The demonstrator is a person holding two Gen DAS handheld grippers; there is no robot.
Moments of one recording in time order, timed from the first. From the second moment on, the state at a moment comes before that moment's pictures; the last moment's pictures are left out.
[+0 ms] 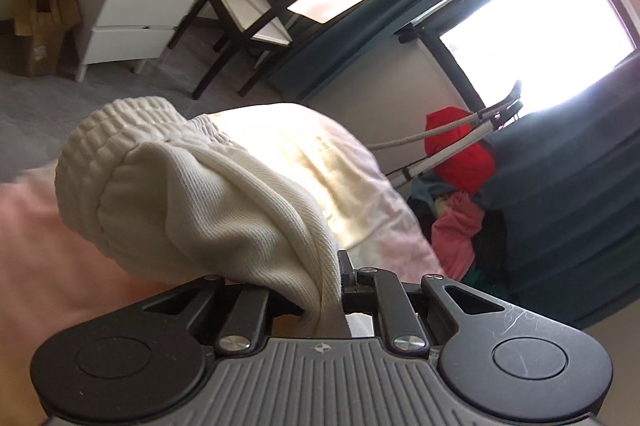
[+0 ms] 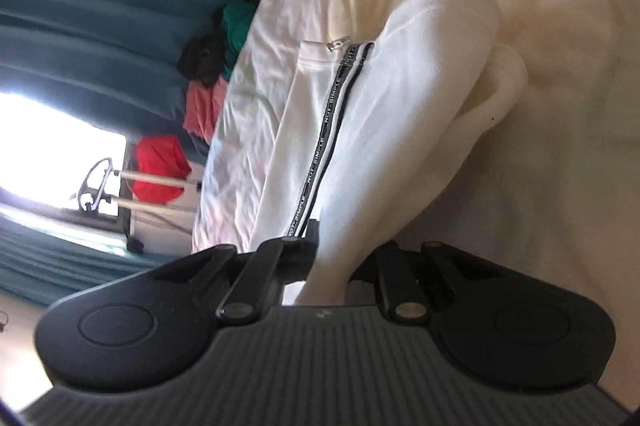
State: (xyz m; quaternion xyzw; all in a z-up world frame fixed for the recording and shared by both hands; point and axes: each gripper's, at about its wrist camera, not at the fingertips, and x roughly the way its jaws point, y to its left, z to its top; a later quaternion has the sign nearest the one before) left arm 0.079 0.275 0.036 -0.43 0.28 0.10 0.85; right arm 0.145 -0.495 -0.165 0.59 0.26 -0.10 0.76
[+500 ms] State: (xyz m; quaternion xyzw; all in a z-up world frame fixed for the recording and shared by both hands) left arm -0.002 0.292 -0.019 -0.39 0.35 0.11 0.85; right arm 0.098 -0.488 -0.199 0.60 0.33 -0.11 0.72
